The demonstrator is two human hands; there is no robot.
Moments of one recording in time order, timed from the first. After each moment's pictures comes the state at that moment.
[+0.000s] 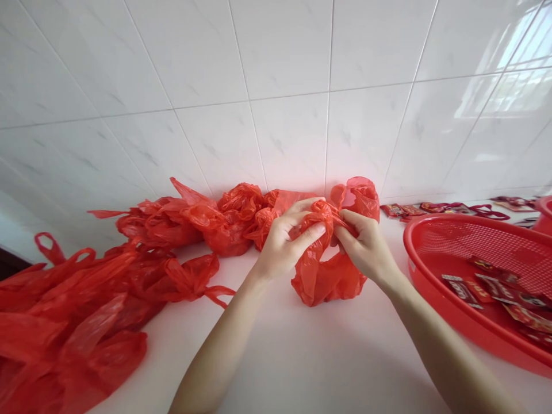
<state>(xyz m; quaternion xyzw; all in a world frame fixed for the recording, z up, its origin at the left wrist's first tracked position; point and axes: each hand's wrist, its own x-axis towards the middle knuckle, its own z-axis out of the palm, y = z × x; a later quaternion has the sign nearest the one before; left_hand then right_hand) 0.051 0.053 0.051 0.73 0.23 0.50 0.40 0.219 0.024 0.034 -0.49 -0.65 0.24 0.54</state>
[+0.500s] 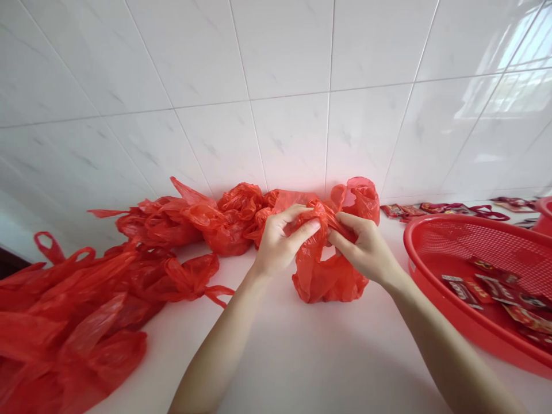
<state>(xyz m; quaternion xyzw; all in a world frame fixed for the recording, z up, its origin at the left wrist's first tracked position) 0.051 0.052 0.055 0.70 0.24 0.53 0.41 0.221 0.021 0.037 -0.46 -0.69 0.24 0.51</state>
